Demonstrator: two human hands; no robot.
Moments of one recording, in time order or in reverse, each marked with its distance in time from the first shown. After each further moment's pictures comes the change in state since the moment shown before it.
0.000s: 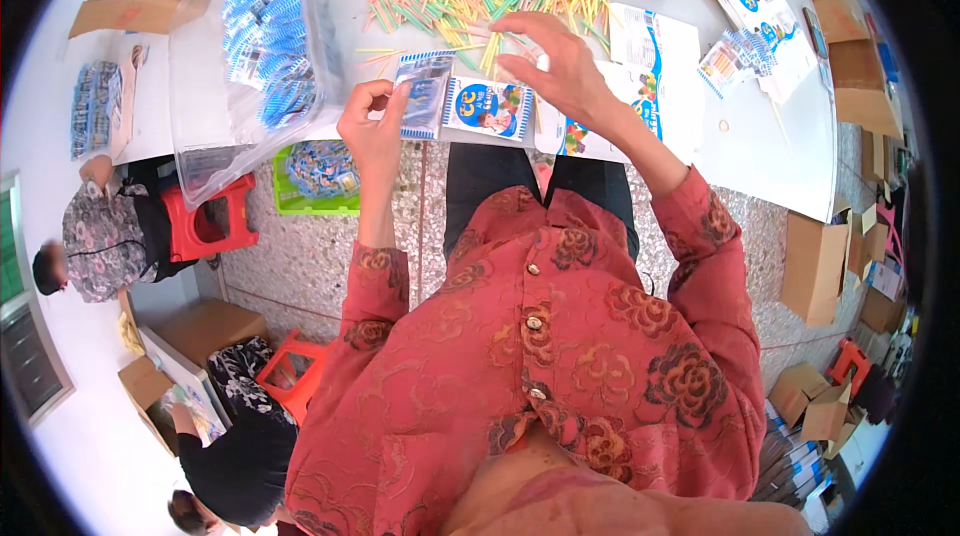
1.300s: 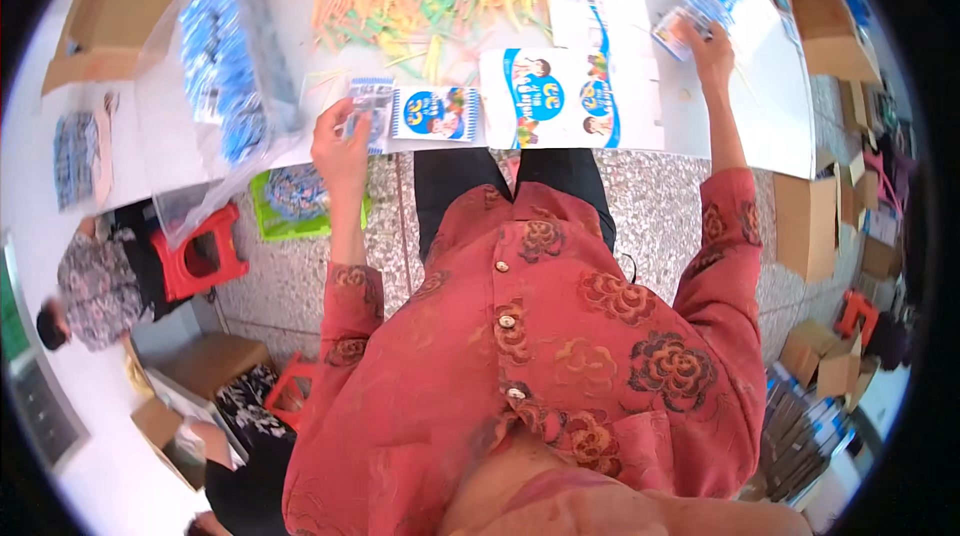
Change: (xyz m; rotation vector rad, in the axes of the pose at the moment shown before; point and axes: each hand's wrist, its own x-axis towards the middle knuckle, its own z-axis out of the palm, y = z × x) left_hand -0.008 -0.021 0.010 0.221 -0.114 -0.041; right_hand -0.125 0.186 -0.217 -0.616 0.369 0.771
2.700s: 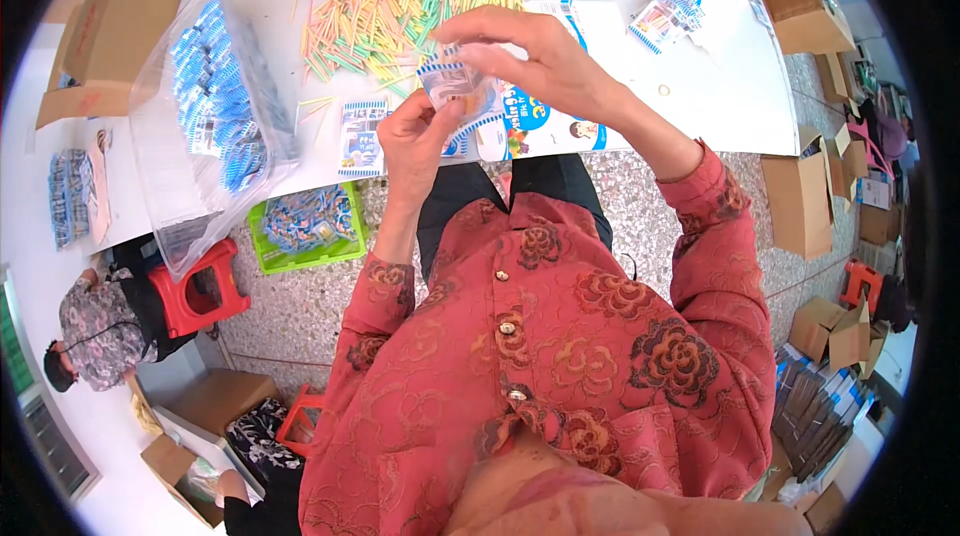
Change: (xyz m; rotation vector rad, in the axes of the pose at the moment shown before) left_hand -0.013 0.103 0.049 -0.865 -0.372 0.003; right_hand -0.108 -0.283 -0.023 0.720 -0.504 -0.896
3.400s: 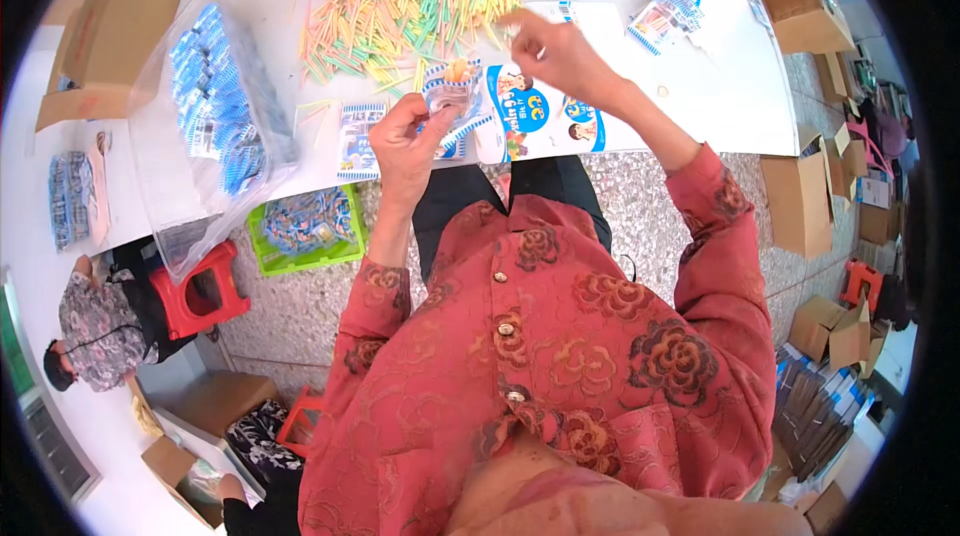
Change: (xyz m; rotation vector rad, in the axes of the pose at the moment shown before) left_hand 0.001 -0.013 -0.014 0.087 0.019 0.063; right_hand -0.034 0.059 -0.013 -0.336 -0.149 0.530
